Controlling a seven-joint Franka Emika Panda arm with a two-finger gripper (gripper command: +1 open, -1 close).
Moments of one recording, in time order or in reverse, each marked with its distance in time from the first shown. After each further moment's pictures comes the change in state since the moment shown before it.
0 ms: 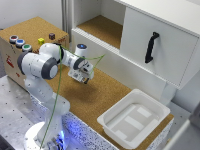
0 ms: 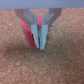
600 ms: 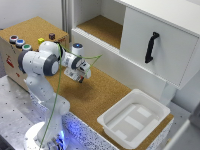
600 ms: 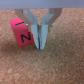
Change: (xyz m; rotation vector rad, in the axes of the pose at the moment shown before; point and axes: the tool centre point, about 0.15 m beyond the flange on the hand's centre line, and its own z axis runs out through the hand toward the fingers) arm 0.009 0.019 0.003 -0.021 0.014 0.100
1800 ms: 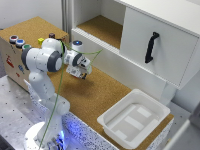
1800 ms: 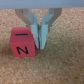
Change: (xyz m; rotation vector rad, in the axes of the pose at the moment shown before) arm 0.023 -0.060 0.002 0.023 0.014 -0.182
